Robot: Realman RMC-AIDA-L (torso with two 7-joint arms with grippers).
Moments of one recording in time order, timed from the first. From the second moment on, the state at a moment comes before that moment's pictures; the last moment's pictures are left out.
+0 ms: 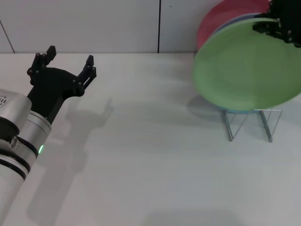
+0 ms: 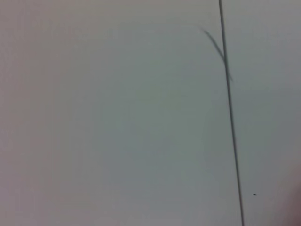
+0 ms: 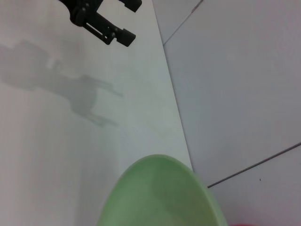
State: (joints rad) left arm -0.02 -2.07 -1.08 -1.20 2.64 0.49 0.31; right arm 0.75 2.06 -0.83 -1.80 -2.50 -1.84 1.66
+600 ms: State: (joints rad) left arm -0.05 -2.07 -1.06 -1.20 2.62 0.49 0.31; right arm 0.68 2.07 -0.76 -1.79 -2.50 -1.82 1.55
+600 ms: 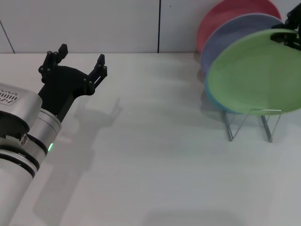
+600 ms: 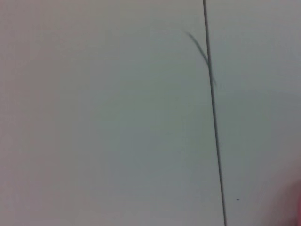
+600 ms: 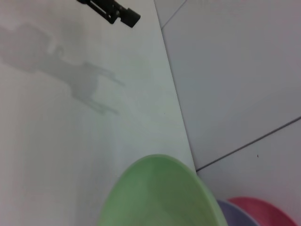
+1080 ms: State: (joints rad) left arm -0.07 -2.07 -1.05 -1.18 2.62 0.49 0.31; right arm 0.63 2.08 -0.75 -1.78 -2.49 -1.80 1.52
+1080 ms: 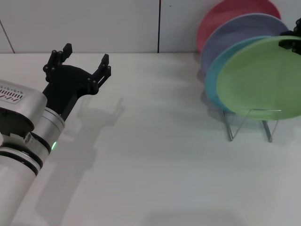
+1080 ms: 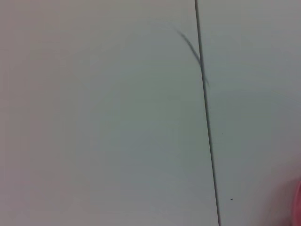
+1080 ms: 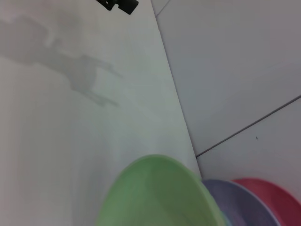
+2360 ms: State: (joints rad) left arm -0.11 -2.07 -1.05 -1.18 2.62 0.48 0.31; right arm 0.59 2.08 -0.76 -1.75 -2.51 -1.74 1.54
